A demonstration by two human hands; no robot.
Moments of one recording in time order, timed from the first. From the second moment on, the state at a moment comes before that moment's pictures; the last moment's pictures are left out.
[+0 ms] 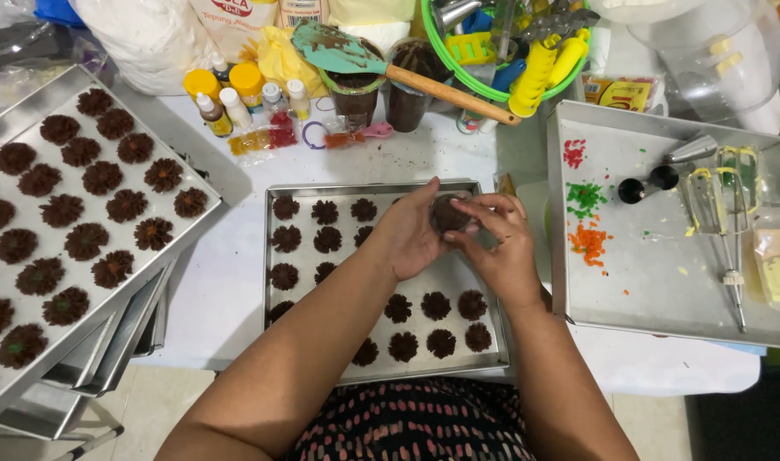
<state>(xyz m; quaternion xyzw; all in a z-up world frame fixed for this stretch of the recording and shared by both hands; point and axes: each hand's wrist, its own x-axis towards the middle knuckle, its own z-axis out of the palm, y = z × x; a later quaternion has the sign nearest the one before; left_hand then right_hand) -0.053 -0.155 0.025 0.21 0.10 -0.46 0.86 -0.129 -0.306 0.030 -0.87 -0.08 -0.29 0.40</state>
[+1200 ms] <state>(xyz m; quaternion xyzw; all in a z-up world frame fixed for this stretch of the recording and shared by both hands) -0.060 -0.151 0.032 0.21 0.10 -0.42 0.88 -0.138 -0.278 0.044 -0.91 -0.13 -0.36 0.18</state>
